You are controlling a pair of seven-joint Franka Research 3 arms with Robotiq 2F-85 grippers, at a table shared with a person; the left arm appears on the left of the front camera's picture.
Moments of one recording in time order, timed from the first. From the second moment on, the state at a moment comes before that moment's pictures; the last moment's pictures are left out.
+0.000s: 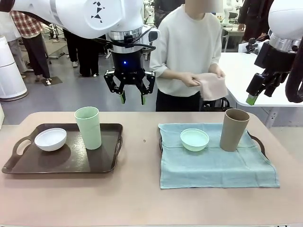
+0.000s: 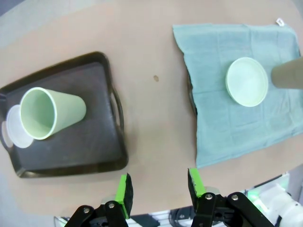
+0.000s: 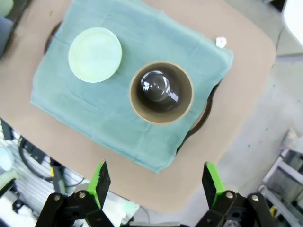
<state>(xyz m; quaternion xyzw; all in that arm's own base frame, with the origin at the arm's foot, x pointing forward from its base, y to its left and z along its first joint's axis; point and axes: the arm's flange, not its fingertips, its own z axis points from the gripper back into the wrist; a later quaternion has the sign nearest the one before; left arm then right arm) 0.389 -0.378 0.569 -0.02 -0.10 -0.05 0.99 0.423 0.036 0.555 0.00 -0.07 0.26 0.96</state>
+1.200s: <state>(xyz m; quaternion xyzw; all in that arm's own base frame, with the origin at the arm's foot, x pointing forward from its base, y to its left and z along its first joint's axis) 0.399 -0.131 0.573 -0.02 -0.03 -0.05 1.00 0.395 -0.047 0.532 0.04 -0.04 0.09 0.99</state>
